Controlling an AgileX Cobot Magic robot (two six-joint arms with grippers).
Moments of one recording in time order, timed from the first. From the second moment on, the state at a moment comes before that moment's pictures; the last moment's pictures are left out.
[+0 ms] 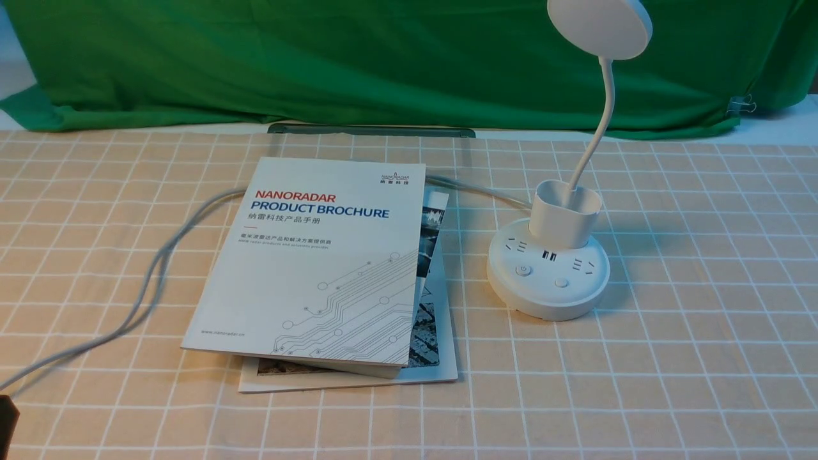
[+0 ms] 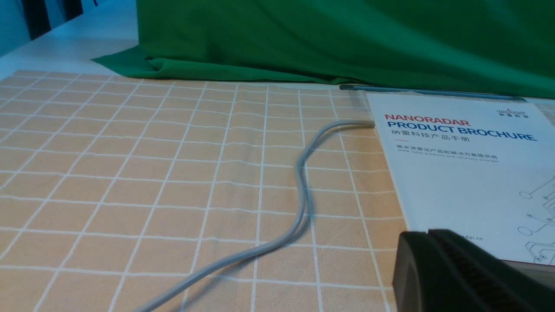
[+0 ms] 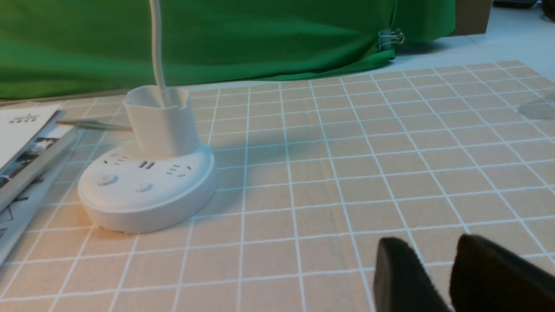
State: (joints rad) right arm 0.03 0.00 0.01 -0.08 0.23 0.19; left arm -0.02 0.00 0.01 -0.04 0.21 -0.02
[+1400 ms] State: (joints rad) right arm 0.03 0.00 0.01 0.04 0.19 0.53; left arm -0.02 0.00 0.01 -0.04 0.21 -0.02
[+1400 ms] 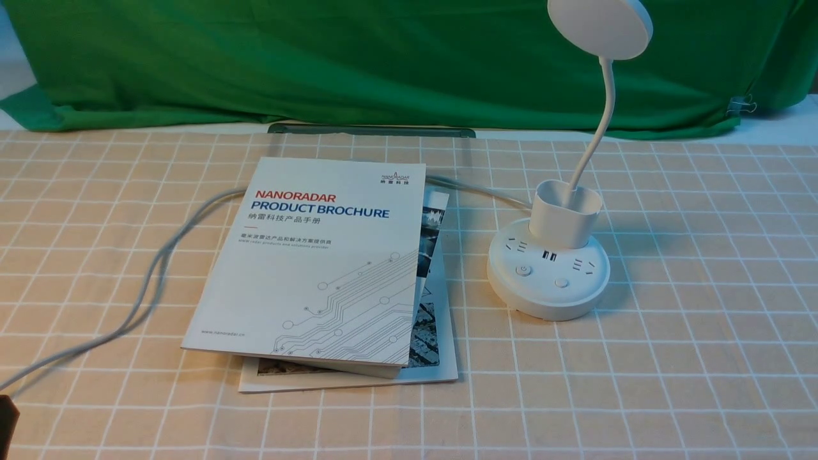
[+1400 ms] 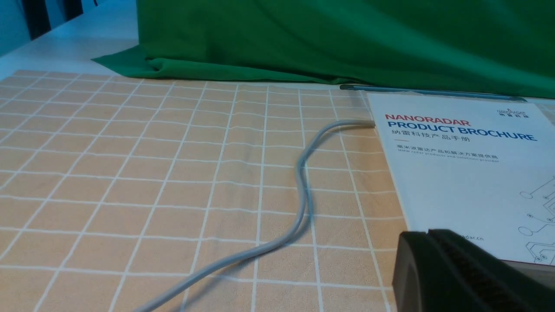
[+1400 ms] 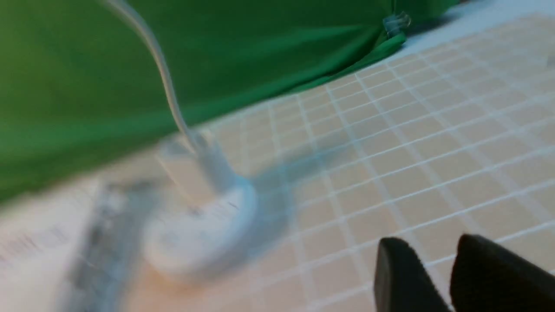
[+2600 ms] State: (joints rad) right arm 0.21 0.66 -0.75 0.13 0.53 -0.33; left arm -0.02 0.00 0.01 -0.04 0.21 -0.02
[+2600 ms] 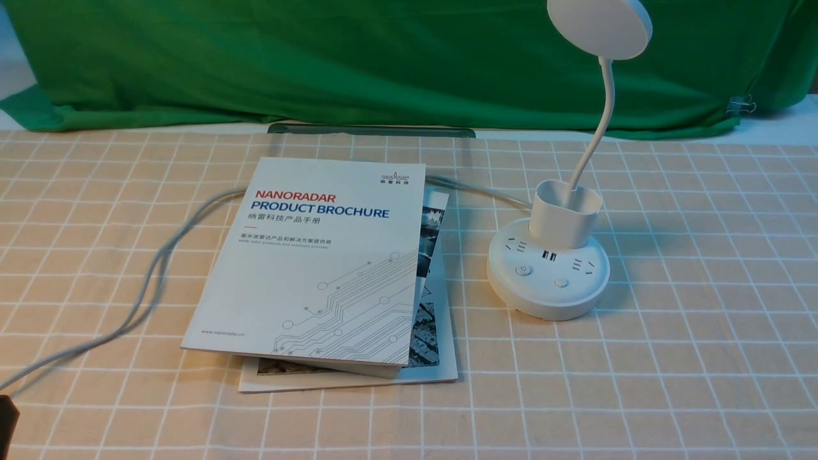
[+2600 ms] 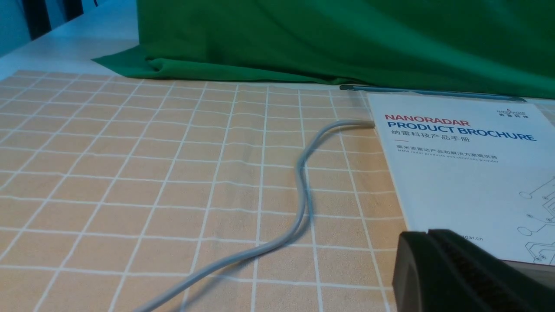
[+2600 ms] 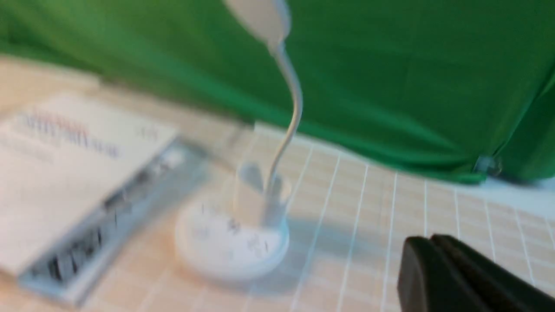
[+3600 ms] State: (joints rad) right arm 0.46 1.74 -1.23 -0.01 0.68 -0.26; left arm -0.02 0.00 0.01 -0.04 0.21 -0.02
